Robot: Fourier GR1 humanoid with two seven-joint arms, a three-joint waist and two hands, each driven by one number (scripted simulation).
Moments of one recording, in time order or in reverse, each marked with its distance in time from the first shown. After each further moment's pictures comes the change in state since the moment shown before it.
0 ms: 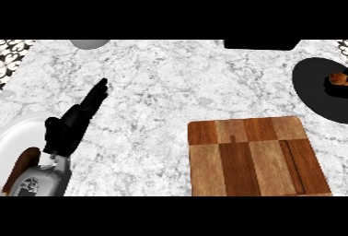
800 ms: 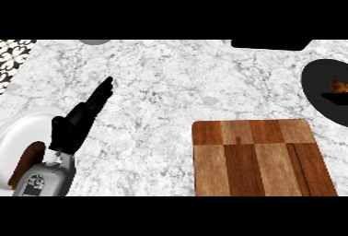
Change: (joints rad) left arm -0.024 -0.018 -0.008 0.020 -0.015 -0.016 -0.017; right arm -0.117 -0.064 -0.089 0.296 -0.038 0.180 0.017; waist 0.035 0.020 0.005
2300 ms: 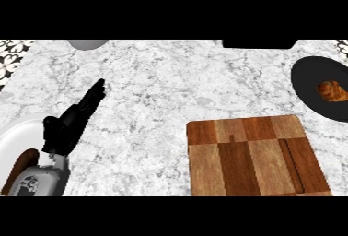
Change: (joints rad) left arm 0.024 0.005 0.048 0.019 0.003 -0.014 -0.014; right arm 0.316 -0.094 -0.377 -0.014 -0.396 0.600 -0.605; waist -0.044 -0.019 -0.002
